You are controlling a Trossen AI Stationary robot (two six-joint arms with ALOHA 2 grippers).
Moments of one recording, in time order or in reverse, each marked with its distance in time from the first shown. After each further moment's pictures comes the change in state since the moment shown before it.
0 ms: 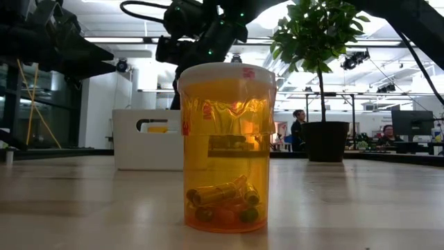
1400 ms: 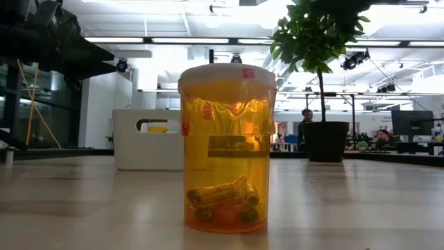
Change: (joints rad) left arm 0.000 -0.002 0.000 0.000 -0.016 -0.007; right arm 0.145 -1.551 -1.303 0.619 0.366 0.500
